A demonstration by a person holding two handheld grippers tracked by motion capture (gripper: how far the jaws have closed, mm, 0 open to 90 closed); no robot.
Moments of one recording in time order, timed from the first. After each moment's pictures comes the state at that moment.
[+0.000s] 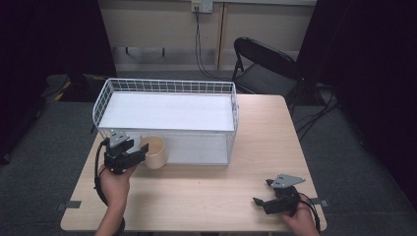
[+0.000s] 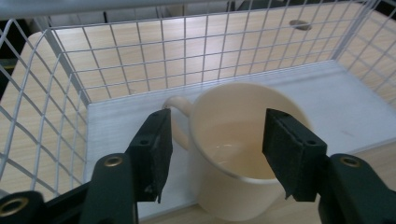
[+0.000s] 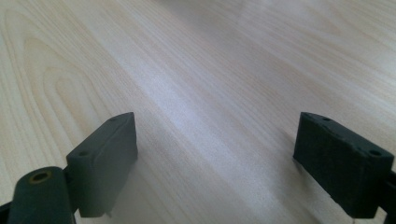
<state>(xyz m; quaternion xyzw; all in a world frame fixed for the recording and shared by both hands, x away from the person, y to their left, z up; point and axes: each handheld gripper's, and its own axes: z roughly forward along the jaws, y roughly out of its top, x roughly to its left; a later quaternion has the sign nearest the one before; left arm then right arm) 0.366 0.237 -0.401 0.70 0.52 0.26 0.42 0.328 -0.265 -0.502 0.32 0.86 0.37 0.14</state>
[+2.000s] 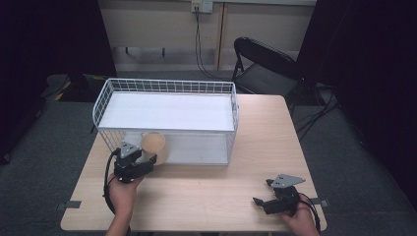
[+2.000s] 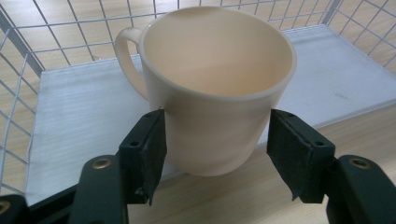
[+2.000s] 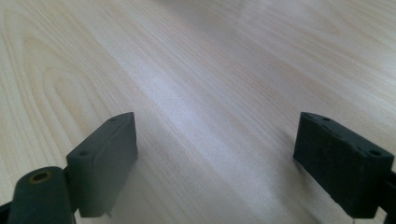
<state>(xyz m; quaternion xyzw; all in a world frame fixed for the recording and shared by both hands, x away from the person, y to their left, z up) 0.365 0.223 -0.443 0.71 0.52 0.24 0.41 0.328 -0.265 -0.502 0.32 0.86 0.37 0.14</state>
